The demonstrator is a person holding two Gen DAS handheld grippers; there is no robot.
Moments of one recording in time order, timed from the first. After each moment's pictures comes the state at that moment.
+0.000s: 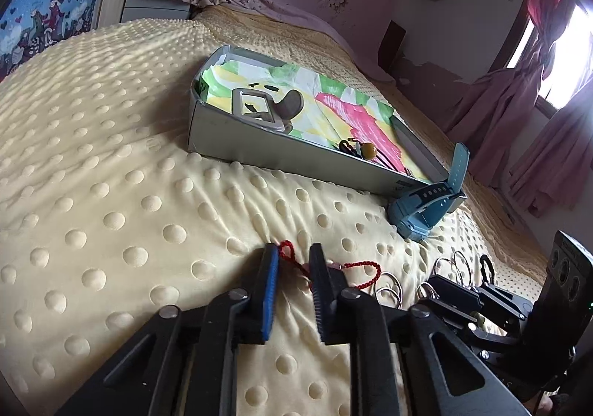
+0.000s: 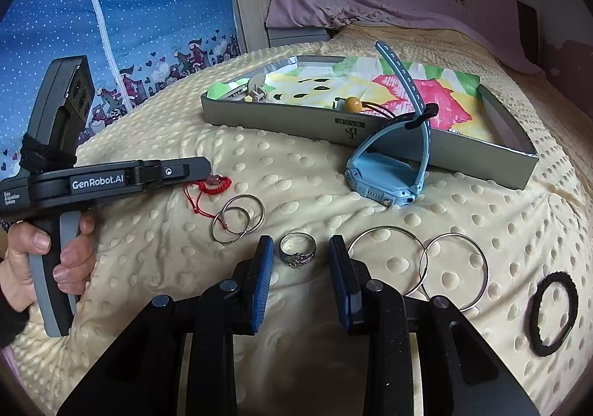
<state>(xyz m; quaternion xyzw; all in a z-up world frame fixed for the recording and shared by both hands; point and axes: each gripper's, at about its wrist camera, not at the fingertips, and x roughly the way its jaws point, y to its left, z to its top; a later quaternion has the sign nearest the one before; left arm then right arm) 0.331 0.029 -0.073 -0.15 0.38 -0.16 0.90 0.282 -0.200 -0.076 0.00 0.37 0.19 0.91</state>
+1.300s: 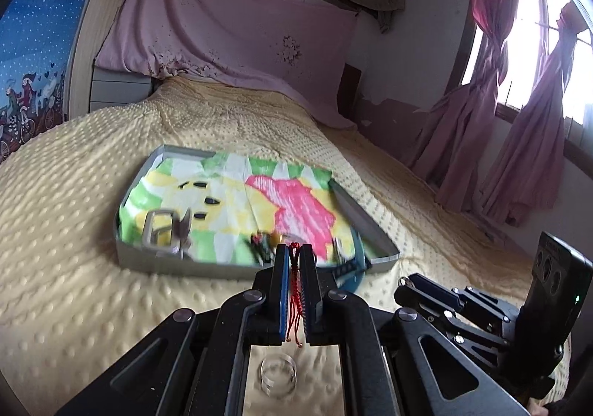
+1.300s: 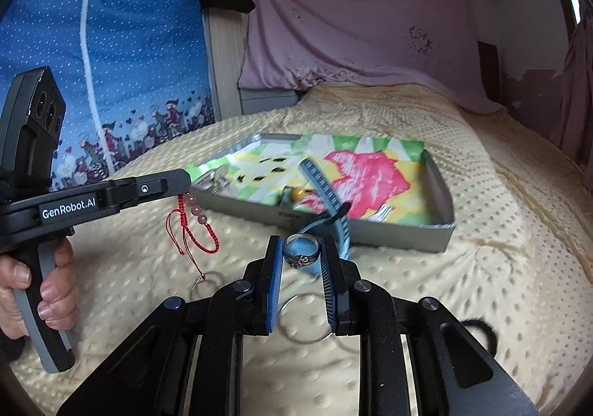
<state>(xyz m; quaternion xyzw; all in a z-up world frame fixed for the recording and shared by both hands) 0.321 -0.028 0.015 -0.12 0.26 -0.19 0.94 0.269 -0.246 -0.014 0.01 0.25 0.13 0.96</state>
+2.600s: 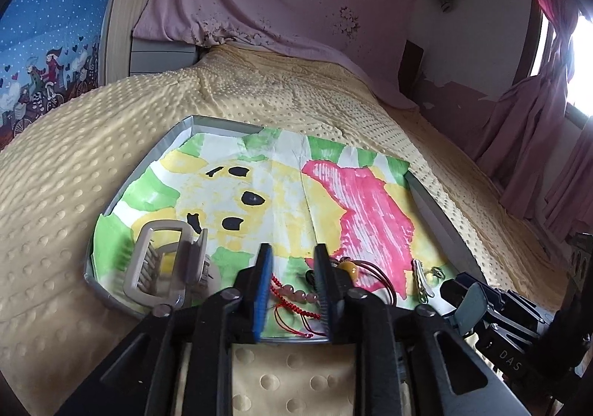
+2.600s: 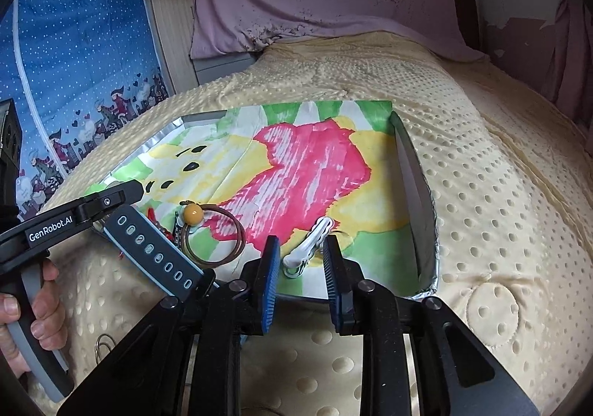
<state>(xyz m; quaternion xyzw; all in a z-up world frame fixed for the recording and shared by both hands) 0.409 -0.046 -0.024 -0.11 0.33 -0.08 0.93 0.395 -0.279 -0.050 0.05 0.35 0.08 0.93</state>
